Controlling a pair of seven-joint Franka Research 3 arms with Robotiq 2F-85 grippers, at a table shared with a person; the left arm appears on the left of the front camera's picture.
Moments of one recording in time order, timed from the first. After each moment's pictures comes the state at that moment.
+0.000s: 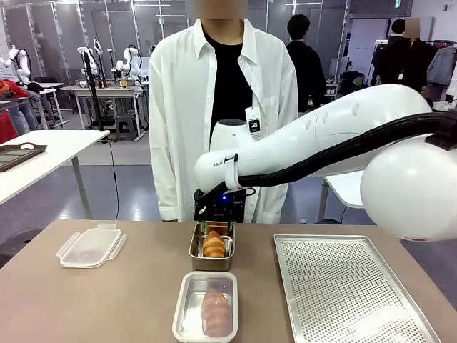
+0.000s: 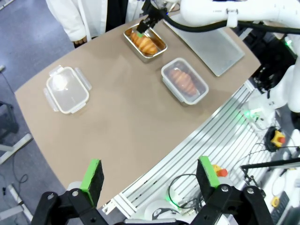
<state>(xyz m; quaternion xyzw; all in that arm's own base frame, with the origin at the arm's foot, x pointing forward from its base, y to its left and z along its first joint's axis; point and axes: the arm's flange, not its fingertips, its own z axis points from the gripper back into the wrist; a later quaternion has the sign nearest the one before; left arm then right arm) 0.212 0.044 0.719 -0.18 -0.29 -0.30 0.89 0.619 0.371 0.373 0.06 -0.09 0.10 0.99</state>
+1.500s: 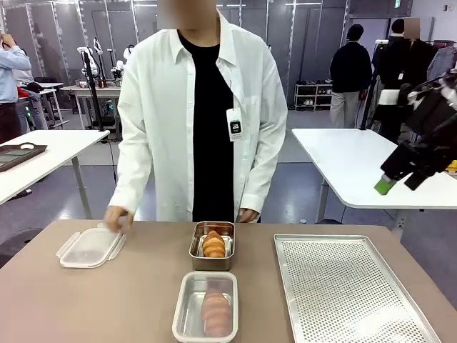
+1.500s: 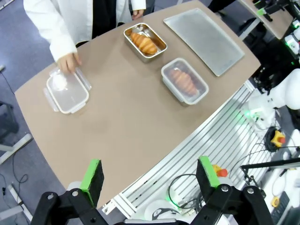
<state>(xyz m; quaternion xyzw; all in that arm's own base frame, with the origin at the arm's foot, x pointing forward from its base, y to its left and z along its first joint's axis) 0.212 0.044 0.719 -0.18 -0.29 -0.30 0.89 0.340 0.011 0.611 0.10 -0.18 0.20 0.96</state>
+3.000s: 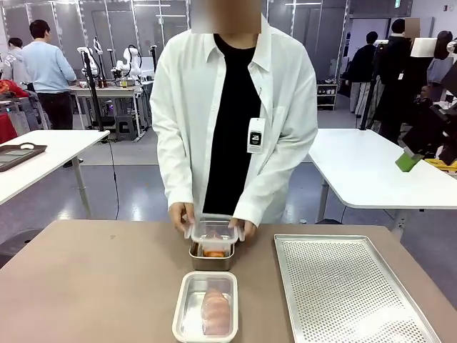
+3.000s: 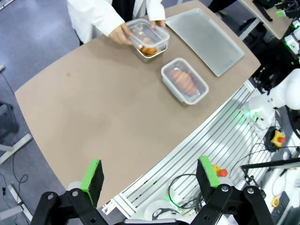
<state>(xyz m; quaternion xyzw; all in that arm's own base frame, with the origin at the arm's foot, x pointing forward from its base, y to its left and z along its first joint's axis) 0.212 0.044 0.719 -0.18 -0.29 -0.30 0.89 0.261 0.039 0.670 0.05 -0.24 0.15 0.96</state>
